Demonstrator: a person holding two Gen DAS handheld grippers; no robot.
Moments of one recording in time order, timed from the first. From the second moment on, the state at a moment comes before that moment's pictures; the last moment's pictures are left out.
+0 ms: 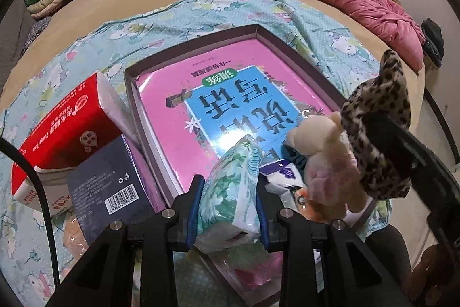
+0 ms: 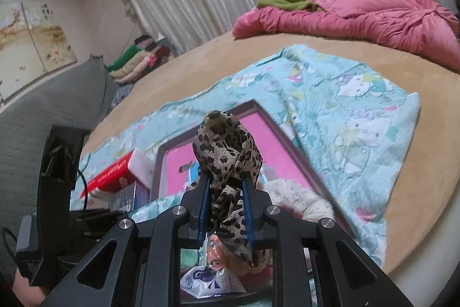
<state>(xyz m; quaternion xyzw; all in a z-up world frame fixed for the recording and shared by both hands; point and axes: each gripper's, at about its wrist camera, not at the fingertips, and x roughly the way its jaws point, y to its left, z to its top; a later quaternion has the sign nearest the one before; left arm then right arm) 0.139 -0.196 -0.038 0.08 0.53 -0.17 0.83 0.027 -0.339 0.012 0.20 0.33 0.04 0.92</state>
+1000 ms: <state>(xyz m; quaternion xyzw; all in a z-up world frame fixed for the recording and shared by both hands) 0.132 -0.181 -0.045 0.06 0.54 -0.19 0.82 0.052 -0.319 -0.023 0.25 0.39 0.12 0.88</state>
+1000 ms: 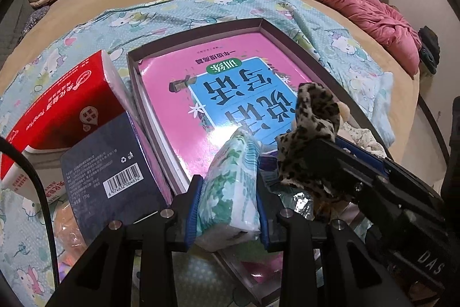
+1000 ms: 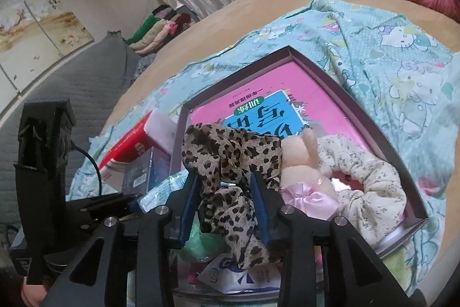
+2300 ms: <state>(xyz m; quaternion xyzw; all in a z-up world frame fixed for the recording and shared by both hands) 0.114 -0.172 -0.007 0.02 0.50 -0.21 0.84 0.027 -0.352 0.007 0.28 0.30 0.05 0.91</state>
